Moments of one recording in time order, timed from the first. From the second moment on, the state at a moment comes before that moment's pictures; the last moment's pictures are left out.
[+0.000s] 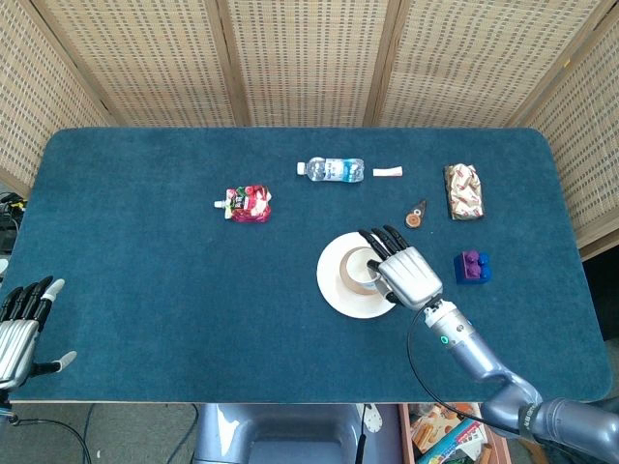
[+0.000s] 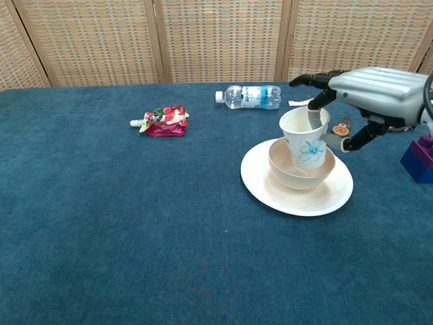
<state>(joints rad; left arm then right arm) -0.08 -1.05 0.00 -1.75 1.44 1.39 0.14 0.67 -1.42 0.13 -1.47 -1.46 1.05 -0.25</state>
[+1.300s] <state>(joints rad) -0.09 -1.06 0.01 -1.76 1.43 1.38 0.17 0.67 -1.48 0.12 -1.44 -1.30 1.00 -0.46</state>
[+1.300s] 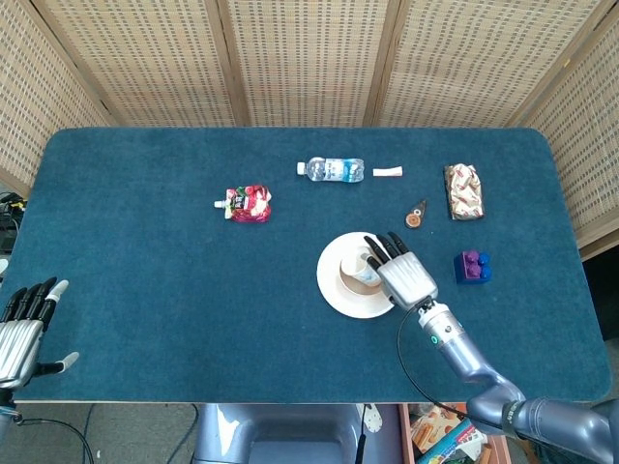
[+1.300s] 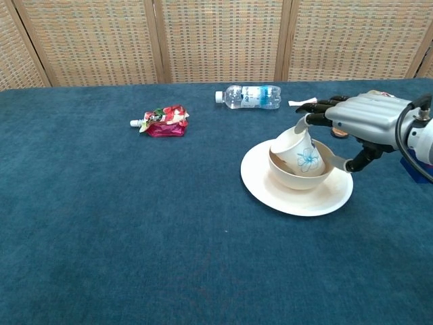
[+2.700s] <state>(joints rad) -0.06 -1.05 0.02 -1.75 1.50 1.46 0.14 0.27 -1.25 -0.09 -1.46 -1.62 1.57 -0.04</state>
